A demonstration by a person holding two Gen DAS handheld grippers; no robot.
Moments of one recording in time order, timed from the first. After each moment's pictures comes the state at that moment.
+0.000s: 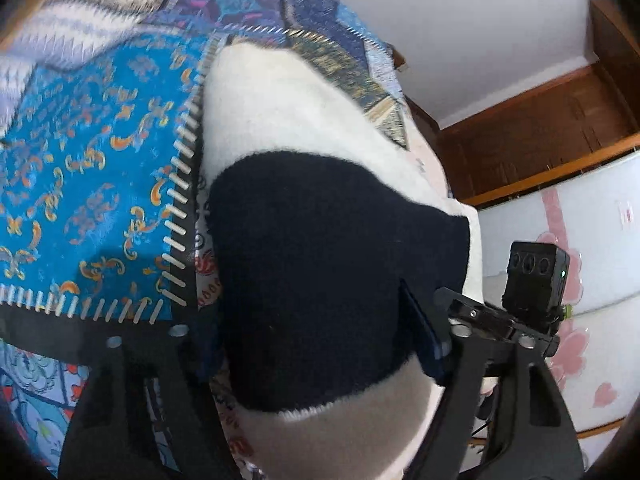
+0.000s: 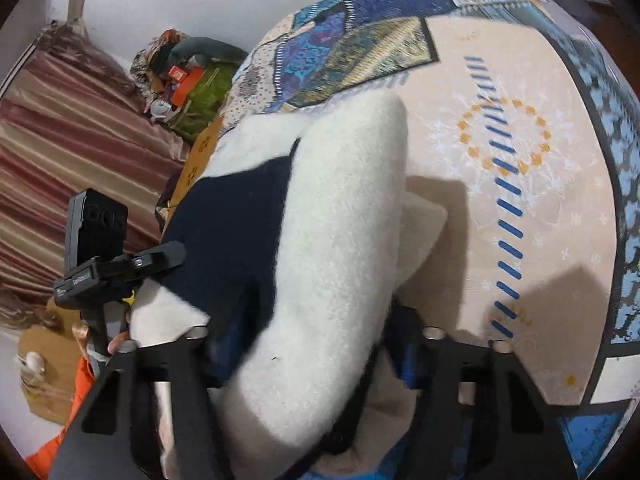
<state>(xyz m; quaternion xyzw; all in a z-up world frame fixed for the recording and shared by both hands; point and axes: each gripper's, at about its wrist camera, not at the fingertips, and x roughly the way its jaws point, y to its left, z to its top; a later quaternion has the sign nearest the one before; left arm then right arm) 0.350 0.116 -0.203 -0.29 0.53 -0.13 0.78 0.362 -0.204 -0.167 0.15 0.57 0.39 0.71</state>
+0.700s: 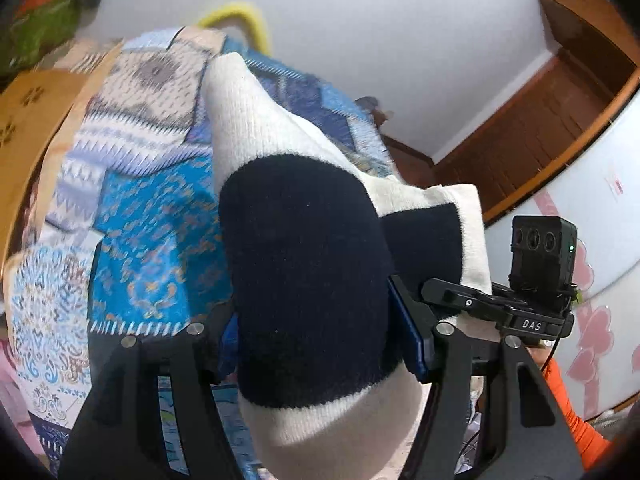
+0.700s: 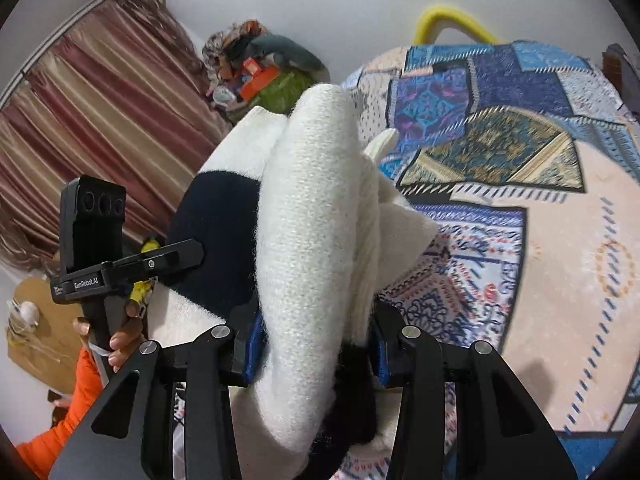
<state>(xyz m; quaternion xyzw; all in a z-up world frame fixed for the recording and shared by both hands) 0.288 0.191 -0.113 -0.24 0.45 -0.11 0.85 0.334 -0.103 -0.099 0.09 0.49 0.47 0.73</state>
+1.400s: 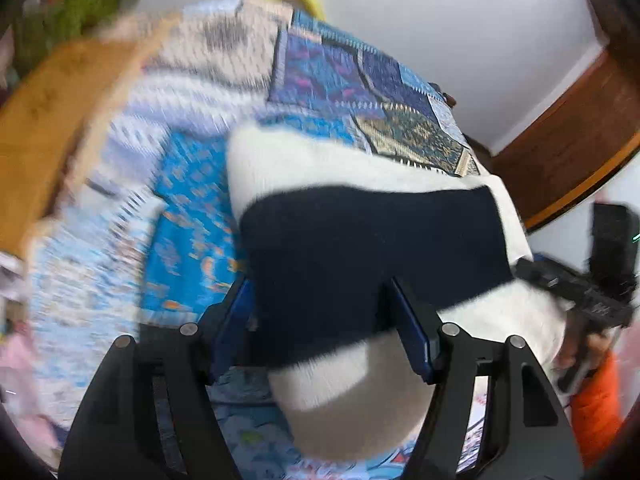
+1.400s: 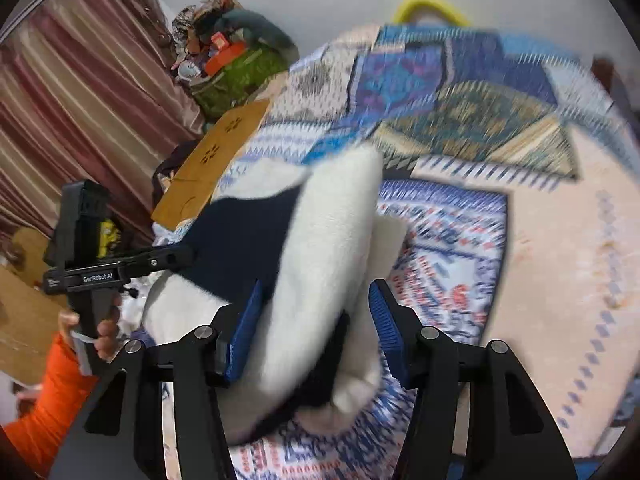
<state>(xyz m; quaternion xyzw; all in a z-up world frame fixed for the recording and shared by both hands) 0.281 0.225 -0.176 -0.18 0.48 -0.01 0.86 0.345 -0.098 -0.127 0.02 0.49 0.42 0.76</state>
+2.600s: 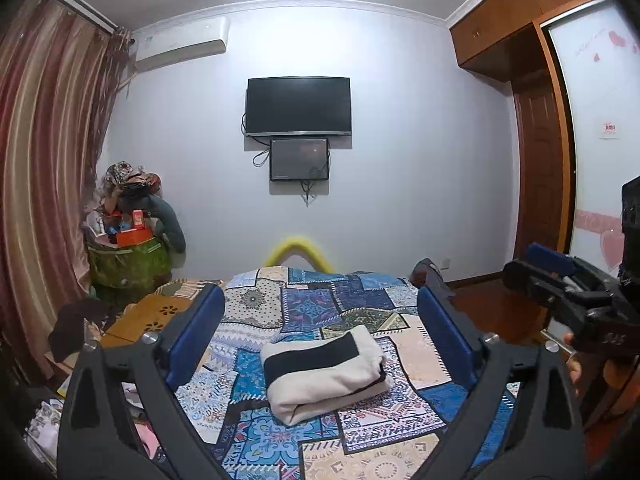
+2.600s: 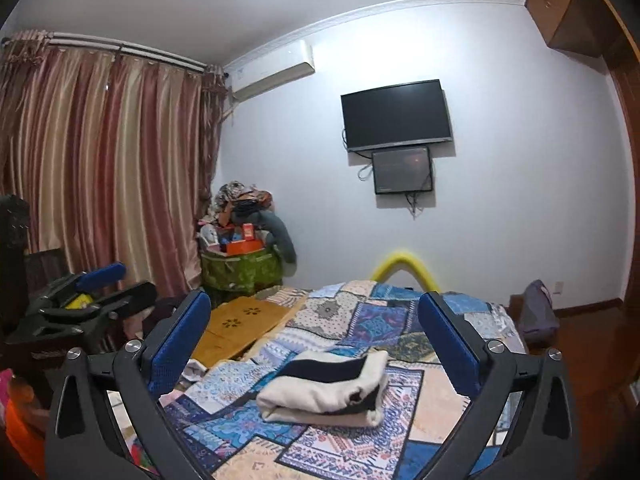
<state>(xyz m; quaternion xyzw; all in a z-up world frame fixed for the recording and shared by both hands) 0.001 0.062 0.048 0.00 0.09 0.07 0.99 0.096 -0.166 0.083 0.01 0.09 0.36 0.93</state>
